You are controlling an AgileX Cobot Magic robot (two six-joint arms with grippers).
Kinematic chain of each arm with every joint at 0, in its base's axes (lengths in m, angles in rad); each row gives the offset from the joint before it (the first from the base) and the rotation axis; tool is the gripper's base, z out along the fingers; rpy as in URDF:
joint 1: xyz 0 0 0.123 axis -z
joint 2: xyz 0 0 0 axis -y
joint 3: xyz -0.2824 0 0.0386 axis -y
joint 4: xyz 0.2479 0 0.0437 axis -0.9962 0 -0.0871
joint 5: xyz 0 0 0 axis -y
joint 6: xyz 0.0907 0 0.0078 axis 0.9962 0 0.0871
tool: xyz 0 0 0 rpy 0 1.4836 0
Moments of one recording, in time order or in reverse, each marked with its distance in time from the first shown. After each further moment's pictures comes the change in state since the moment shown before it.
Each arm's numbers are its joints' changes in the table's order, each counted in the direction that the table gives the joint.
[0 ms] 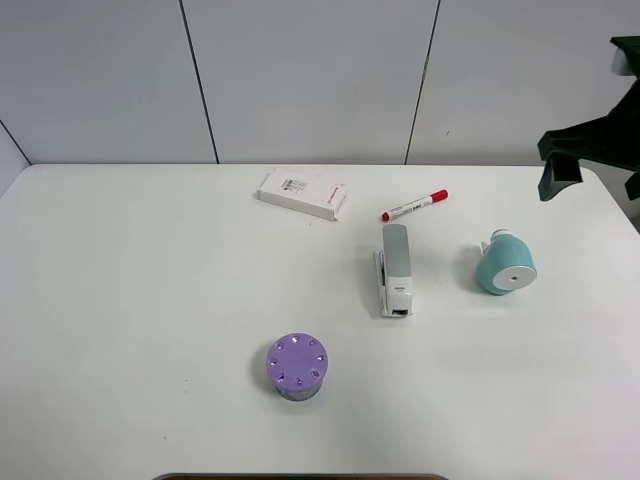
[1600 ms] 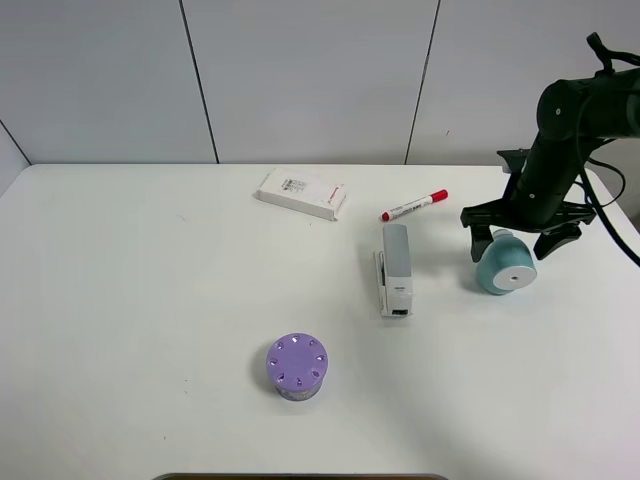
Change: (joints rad) left arm 0.000 0.000 0.000 0.000 0.000 0.000; right arm 0.000 -0.482 0.036 -0.036 0.164 -0.029
